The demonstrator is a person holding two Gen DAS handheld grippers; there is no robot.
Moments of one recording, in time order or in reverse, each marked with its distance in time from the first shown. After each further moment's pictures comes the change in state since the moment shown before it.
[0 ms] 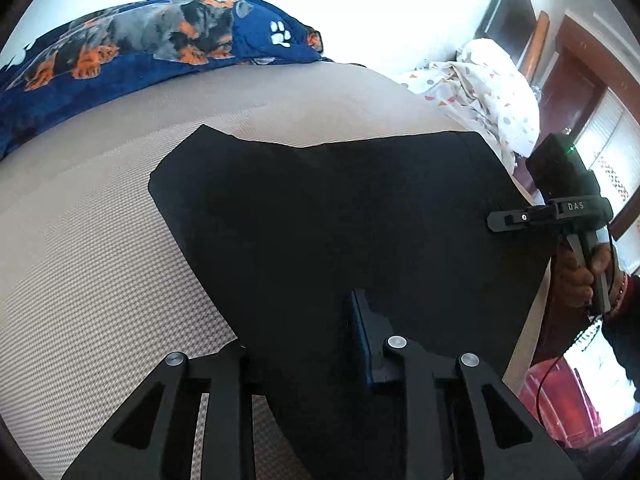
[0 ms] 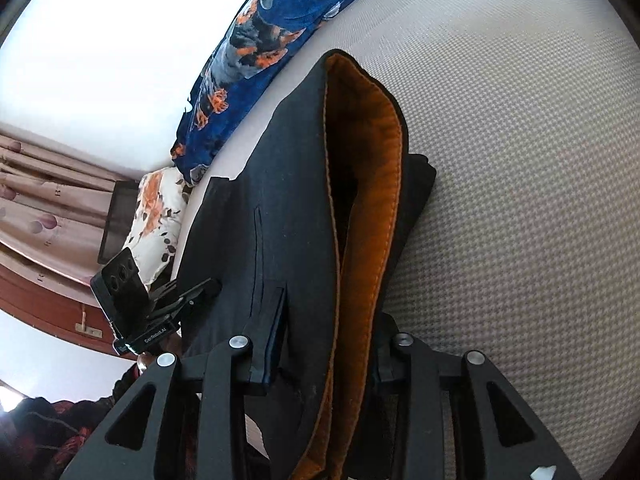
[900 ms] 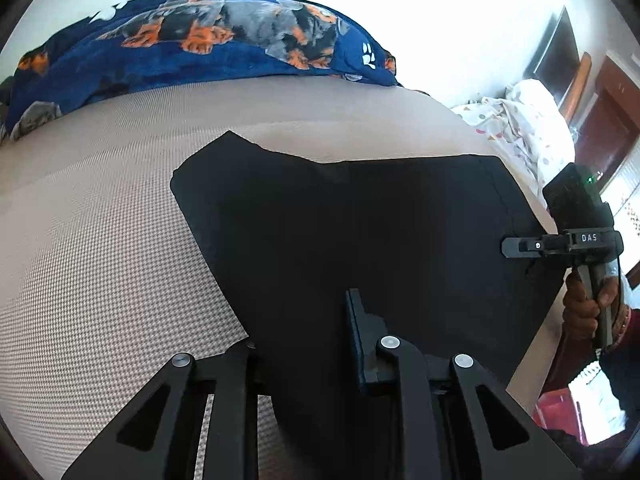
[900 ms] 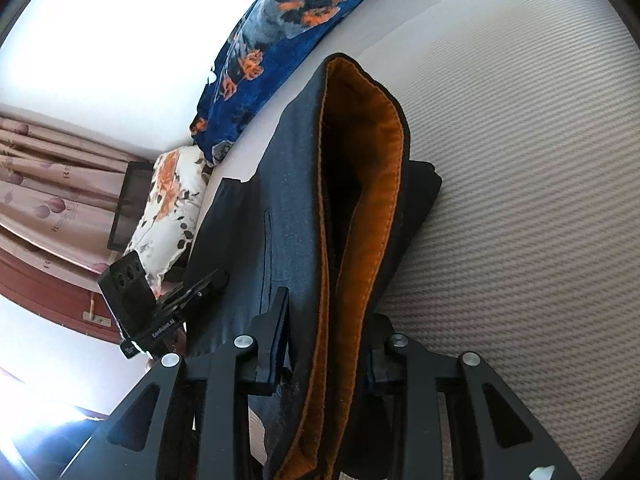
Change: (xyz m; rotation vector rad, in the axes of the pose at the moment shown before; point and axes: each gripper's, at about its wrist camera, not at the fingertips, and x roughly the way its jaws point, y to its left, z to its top) left arm -0.054 0.085 -0.027 -0.150 -0.050 0.091; right arm 0.083 0.064 0.004 -0.046 0.058 0.055
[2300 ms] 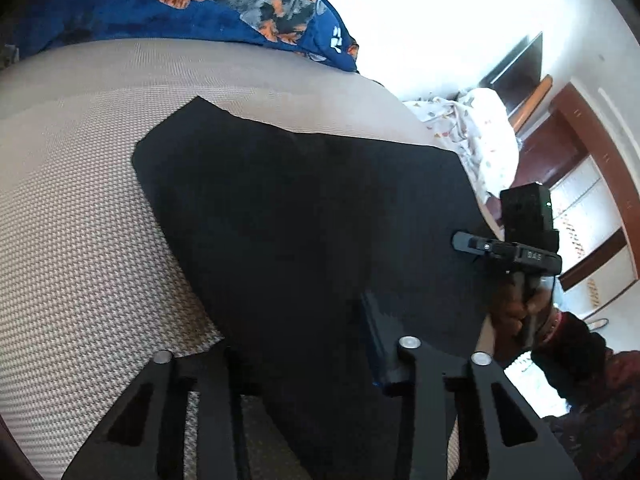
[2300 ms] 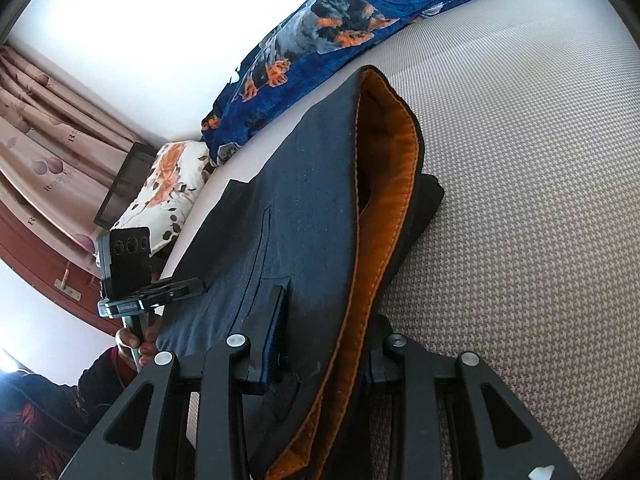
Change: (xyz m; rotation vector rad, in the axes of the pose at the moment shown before) left arm 0.012 0.030 -0.002 -0.063 0.071 -0.283; right arm 0.004 0.008 -0.011 -0.180 -0.114 -0.052
